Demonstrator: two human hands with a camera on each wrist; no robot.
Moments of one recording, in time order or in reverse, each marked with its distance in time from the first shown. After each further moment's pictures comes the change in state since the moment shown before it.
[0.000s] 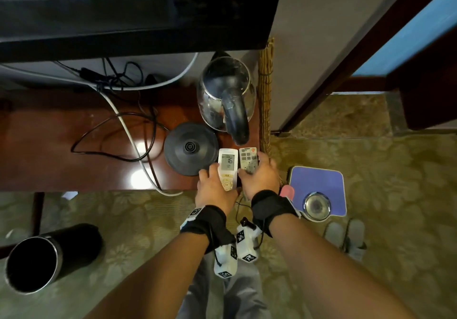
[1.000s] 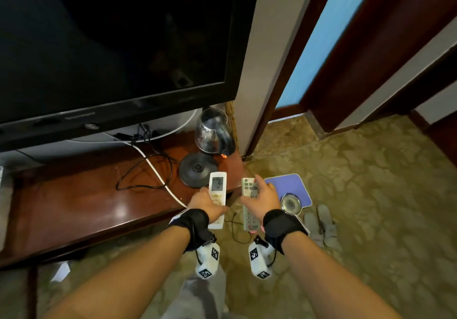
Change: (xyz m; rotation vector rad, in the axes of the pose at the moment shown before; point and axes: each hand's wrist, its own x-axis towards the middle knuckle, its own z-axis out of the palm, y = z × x) left_hand -0.116 -0.043 -0.183 0.003 -0.317 0.249; right_hand -0.227 -0.061 -0.072 0.190 0.096 0.098
